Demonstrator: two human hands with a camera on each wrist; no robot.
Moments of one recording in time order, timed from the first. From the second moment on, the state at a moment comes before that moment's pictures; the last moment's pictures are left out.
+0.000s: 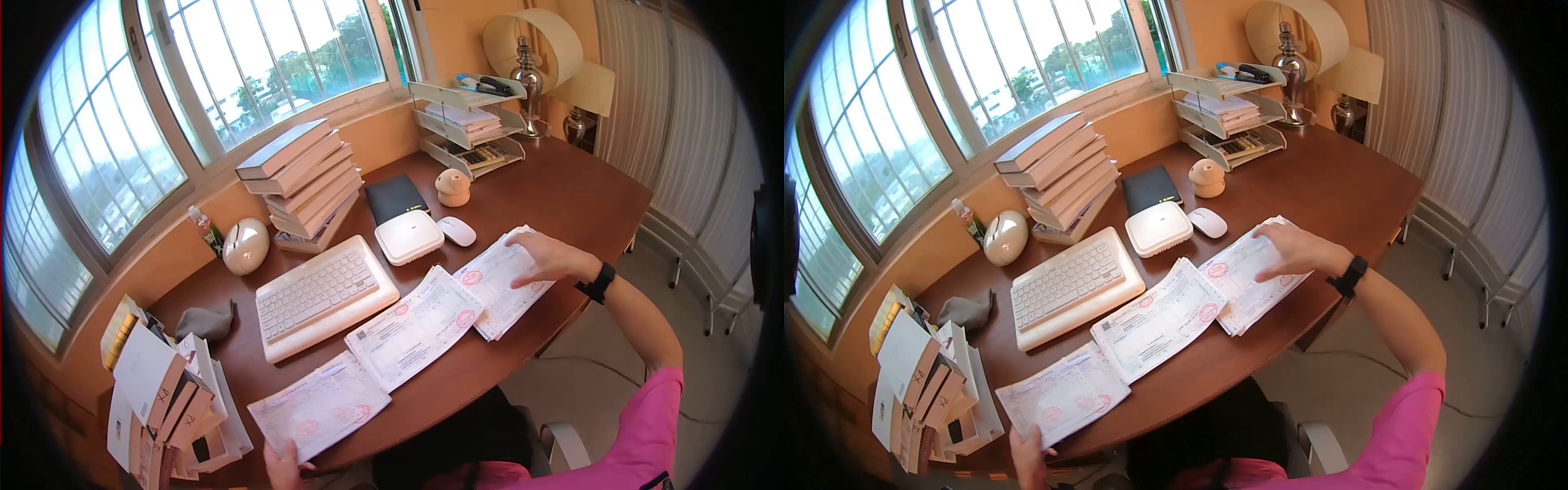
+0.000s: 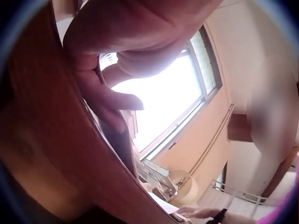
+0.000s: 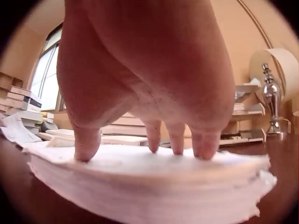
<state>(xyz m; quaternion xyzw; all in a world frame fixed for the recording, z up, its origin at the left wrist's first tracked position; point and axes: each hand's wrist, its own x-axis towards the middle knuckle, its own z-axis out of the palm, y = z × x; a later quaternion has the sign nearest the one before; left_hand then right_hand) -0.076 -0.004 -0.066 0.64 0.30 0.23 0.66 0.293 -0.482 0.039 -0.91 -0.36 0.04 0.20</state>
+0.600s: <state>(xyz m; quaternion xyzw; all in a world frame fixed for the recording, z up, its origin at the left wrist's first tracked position) -0.064 0.009 -0.025 0.91 0.36 0.22 -0.02 0.232 -0.446 0.034 -0.90 -0.41 -0.10 0.06</state>
